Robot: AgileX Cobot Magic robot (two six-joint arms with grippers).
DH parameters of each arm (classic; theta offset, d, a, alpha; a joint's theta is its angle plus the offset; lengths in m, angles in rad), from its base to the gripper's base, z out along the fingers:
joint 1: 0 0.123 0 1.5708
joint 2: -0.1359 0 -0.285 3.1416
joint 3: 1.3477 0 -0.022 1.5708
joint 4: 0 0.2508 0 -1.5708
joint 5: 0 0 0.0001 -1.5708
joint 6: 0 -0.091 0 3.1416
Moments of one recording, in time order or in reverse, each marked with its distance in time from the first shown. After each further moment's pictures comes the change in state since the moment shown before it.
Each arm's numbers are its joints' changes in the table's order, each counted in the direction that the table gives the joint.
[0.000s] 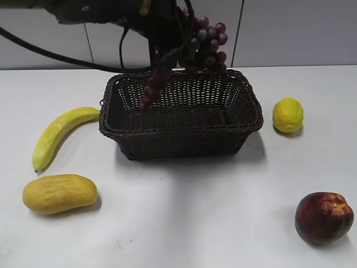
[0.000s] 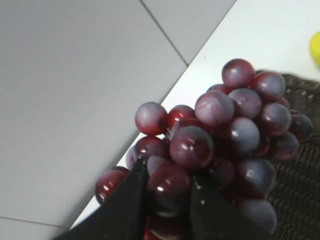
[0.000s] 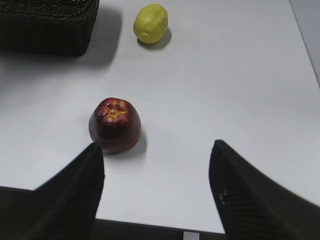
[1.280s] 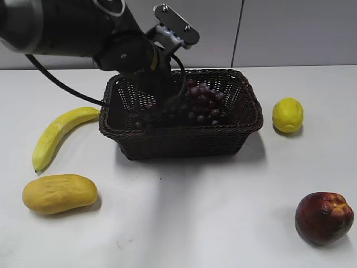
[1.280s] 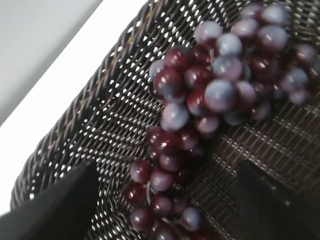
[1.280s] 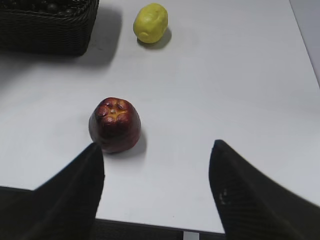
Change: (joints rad) left arm 0.034 -0.169 -0.007 -0.220 0.126 -0.003; right arm 0.000 0.000 0.000 0.000 0.000 0.000
